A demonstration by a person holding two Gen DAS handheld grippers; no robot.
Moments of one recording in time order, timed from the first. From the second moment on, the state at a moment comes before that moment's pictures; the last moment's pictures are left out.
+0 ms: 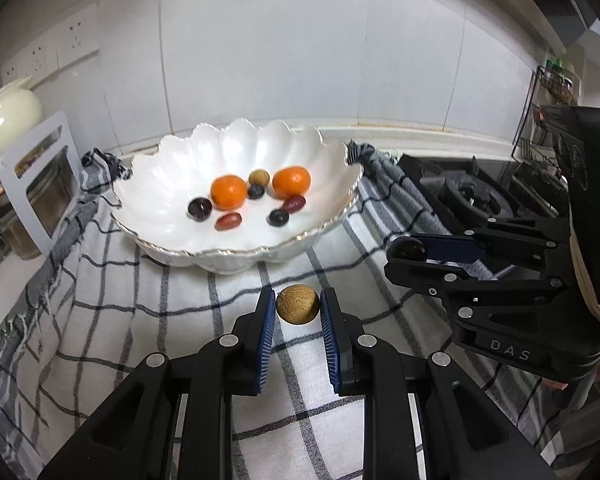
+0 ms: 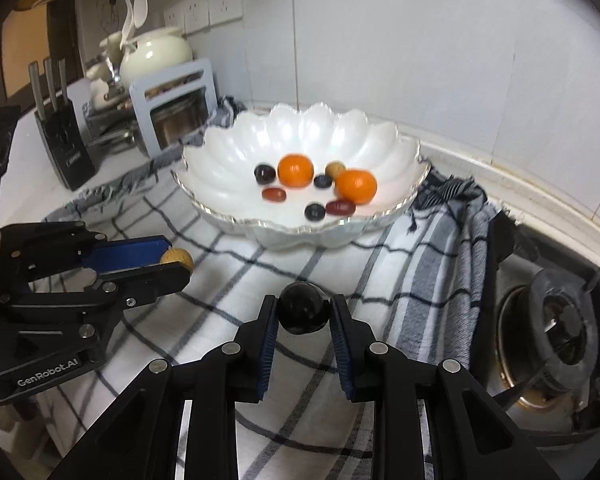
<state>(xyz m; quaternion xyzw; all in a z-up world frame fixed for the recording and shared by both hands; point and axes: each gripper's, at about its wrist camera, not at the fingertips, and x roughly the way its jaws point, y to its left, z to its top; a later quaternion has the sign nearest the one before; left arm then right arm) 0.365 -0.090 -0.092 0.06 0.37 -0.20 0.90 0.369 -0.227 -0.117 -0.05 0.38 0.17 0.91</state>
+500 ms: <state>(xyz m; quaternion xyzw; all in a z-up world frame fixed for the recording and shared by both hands) 0.397 -0.070 -0.047 0.04 0.34 -0.17 0.92 0.392 -0.219 -0.069 -0.01 0.32 0.15 0.93</state>
